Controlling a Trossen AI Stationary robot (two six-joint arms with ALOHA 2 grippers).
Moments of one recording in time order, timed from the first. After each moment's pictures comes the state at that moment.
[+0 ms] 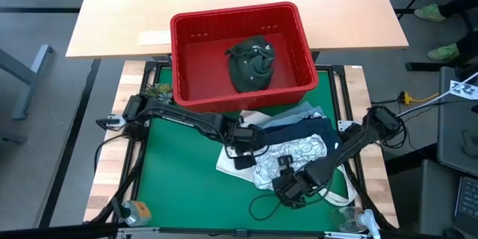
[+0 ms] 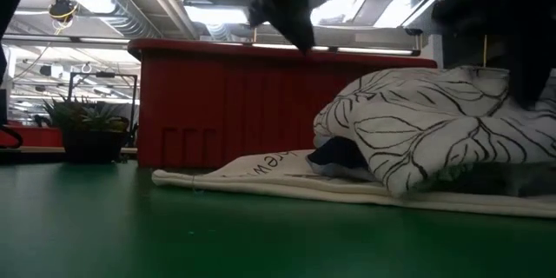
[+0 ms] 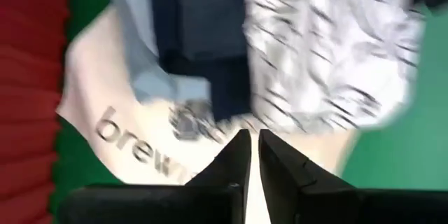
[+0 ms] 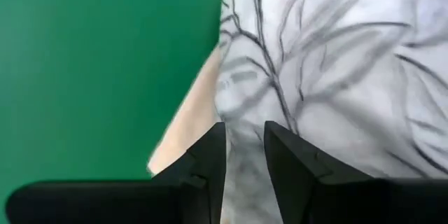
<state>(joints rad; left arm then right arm) -0.18 1.98 1.78 -0.93 -0.18 -0.37 0.65 1.75 1.26 -0.84 0.15 0.36</state>
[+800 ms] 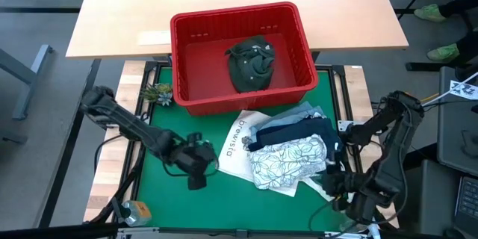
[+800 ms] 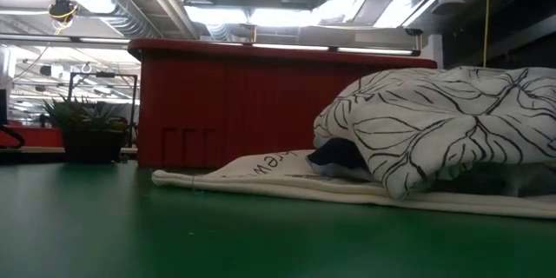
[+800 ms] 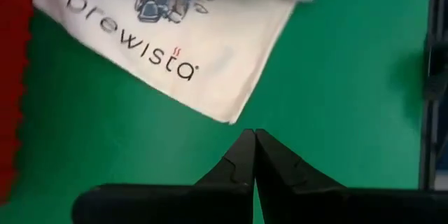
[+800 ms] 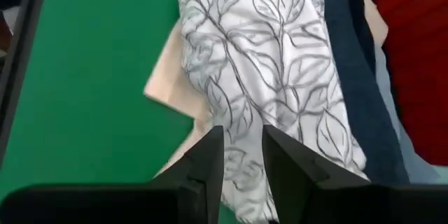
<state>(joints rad) -0.50 1.54 1.31 -0.90 -0.28 -0.65 1.07 1.43 1.28 -1.30 0.56 0.91</state>
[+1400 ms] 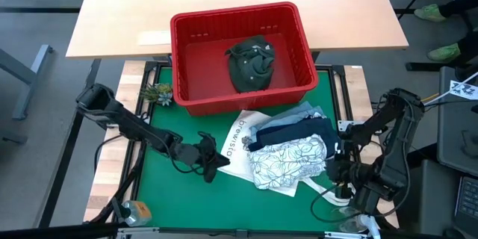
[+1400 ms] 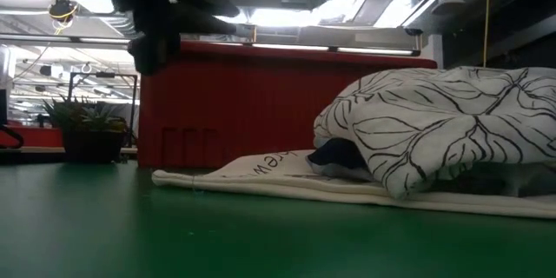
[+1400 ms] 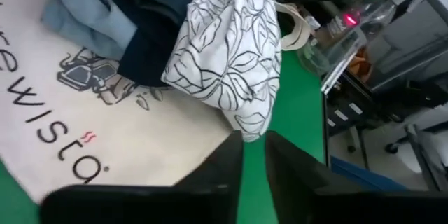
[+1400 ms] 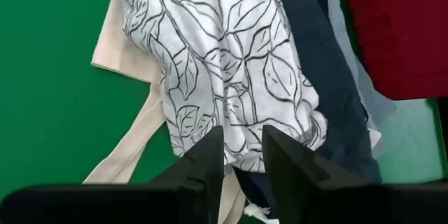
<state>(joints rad) -0.44 1.47 0.70 0.30 -0.37 -0.89 1.09 1.39 1.28 -1.52 0.51 1.12</state>
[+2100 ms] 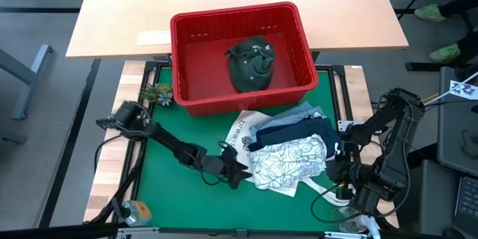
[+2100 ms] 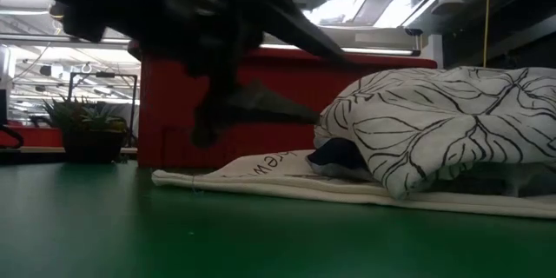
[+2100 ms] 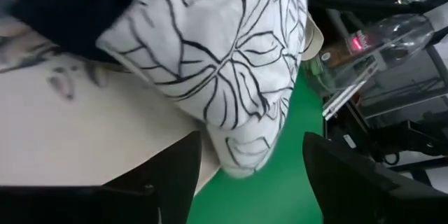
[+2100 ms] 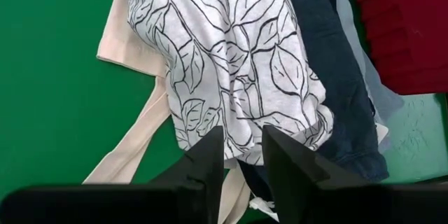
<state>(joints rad) -0.40 1.93 0.89 0.62 -0.35 -1.07 1.09 1.39 1.28 -1.51 0.48 1.12</state>
